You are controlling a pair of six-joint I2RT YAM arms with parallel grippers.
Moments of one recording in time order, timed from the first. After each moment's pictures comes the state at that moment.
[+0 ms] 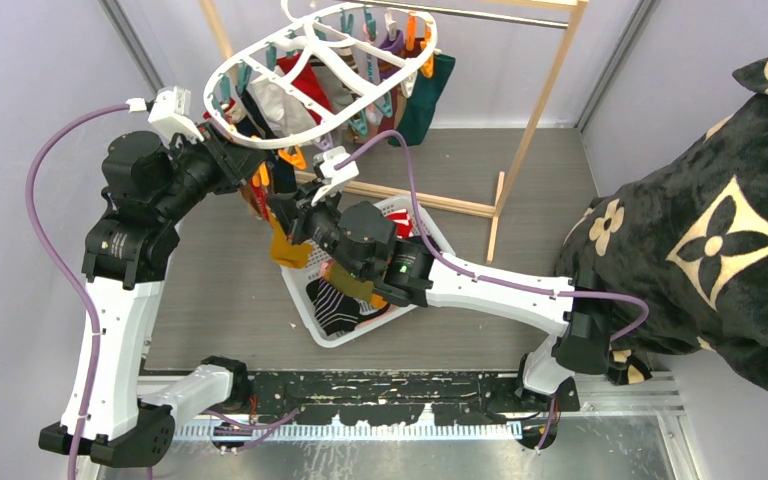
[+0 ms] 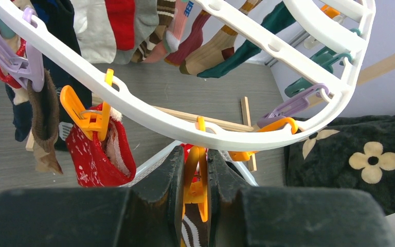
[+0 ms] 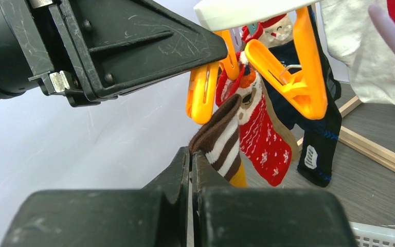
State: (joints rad) left arm -0.21 1.05 1.57 -0.70 0.18 -0.47; right arm 1.23 1.59 1.46 0.31 0.42 0.35
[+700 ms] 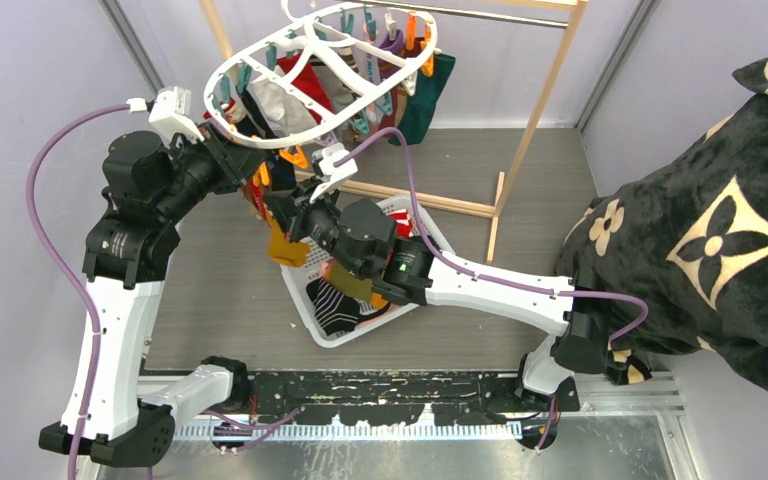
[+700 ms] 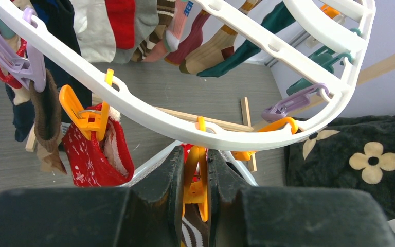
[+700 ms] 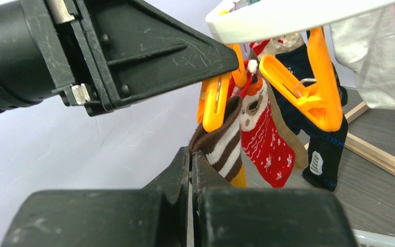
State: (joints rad) left arm -0.21 1.05 1.57 -0.69 0.18 -0.47; right arm 1.23 1.60 1.48 0.31 0.41 0.35
